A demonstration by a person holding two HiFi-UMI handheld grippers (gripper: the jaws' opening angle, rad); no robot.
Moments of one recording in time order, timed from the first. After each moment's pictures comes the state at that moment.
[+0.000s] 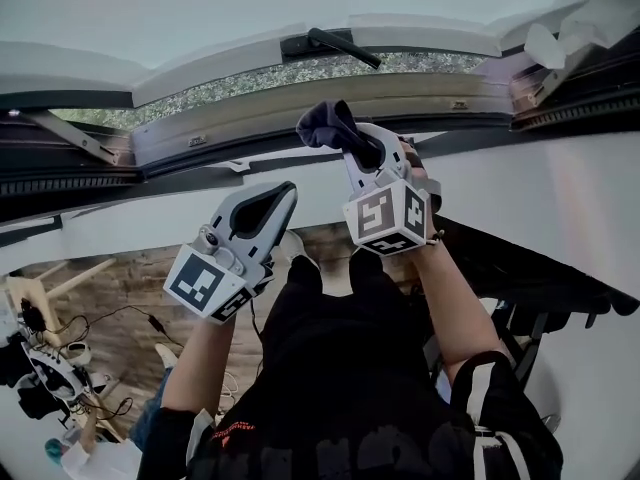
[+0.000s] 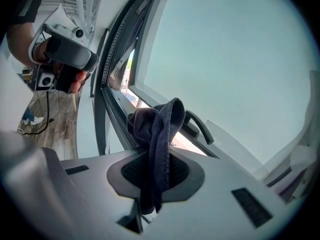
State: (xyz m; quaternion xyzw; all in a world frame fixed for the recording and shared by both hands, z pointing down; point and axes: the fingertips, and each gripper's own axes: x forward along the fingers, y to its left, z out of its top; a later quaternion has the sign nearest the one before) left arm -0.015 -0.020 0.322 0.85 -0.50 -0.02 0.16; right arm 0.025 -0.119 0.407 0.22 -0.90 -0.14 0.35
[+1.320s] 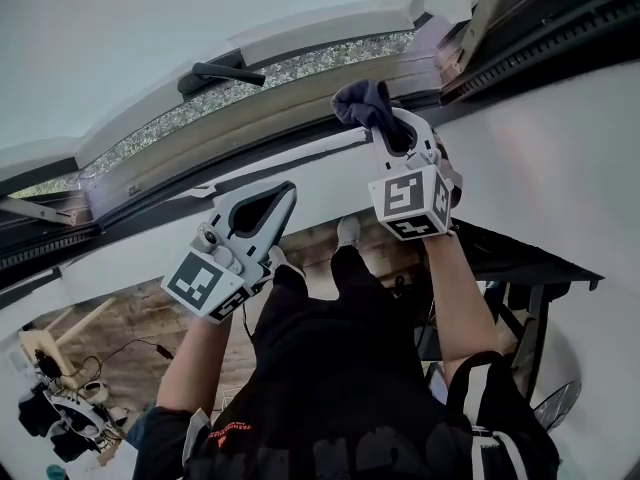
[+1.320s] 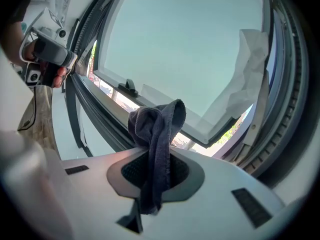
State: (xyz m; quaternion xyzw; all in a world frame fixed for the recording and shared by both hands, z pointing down) left arm 0.117 -0.094 0.330 0.89 -0.41 0.00 0.17; right arm 0.221 -0.221 0.406 0.36 -0.85 -0.10 0.37
